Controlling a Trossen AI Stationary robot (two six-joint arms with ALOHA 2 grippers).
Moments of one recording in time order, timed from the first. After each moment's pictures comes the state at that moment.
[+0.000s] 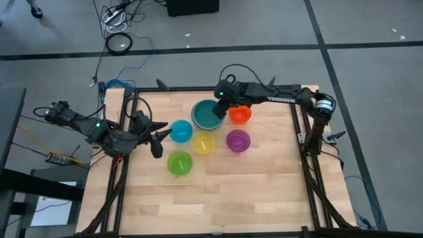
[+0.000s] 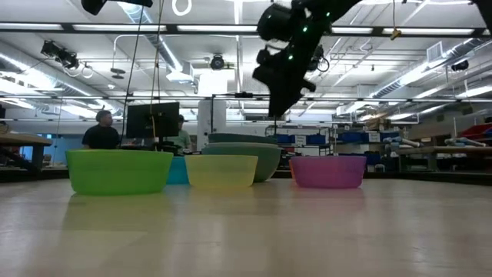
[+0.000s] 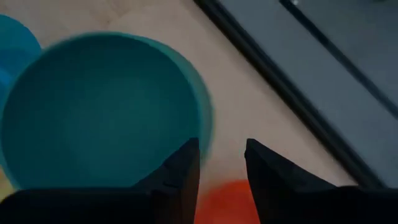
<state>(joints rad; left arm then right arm) -0.45 0.89 0.98 -0.63 -0.88 -0.62 -0.34 1.80 1.52 -0.71 0.34 0.23</state>
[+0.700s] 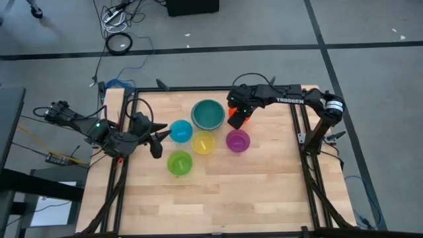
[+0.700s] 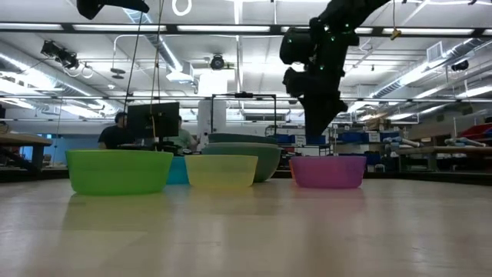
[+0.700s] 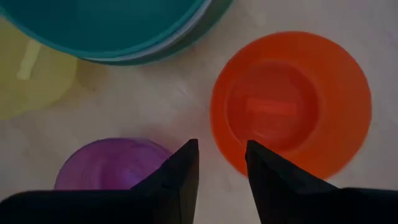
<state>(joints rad) -0.45 0.89 0.98 -0.68 -0.86 -0.71 -0.38 1.70 1.30 -0.85 0.02 0.29</state>
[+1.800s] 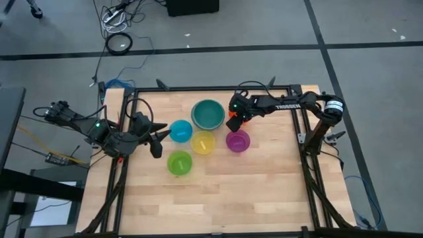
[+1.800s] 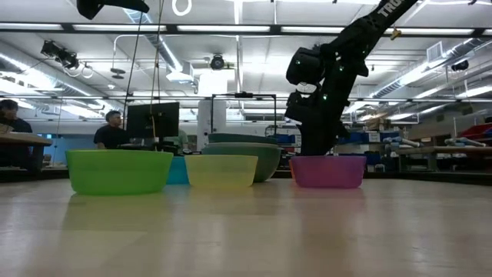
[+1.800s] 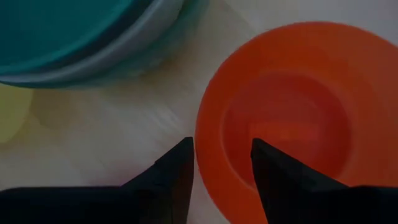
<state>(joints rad) -0.45 0.89 0.98 -0.69 -0.87 -0.71 -0.39 1.70 1.03 -0.45 0.07 0.37</state>
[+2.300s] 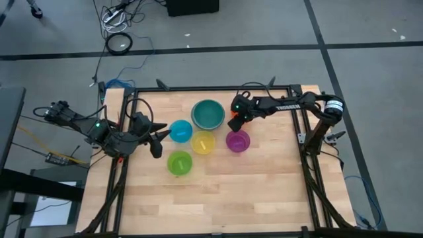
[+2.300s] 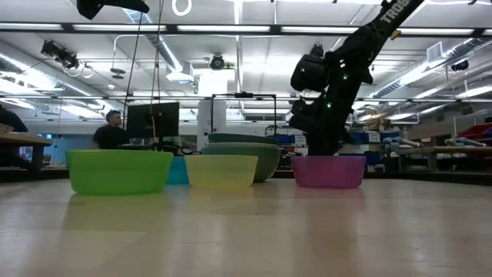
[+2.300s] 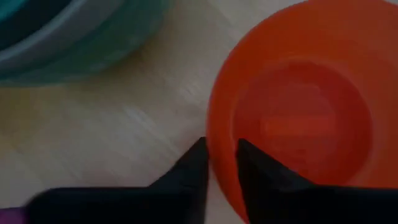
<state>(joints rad) -0.45 0.89 0.98 -0.69 -0.87 -0.71 -0.41 1.70 0.97 -0.37 0.10 0.36</state>
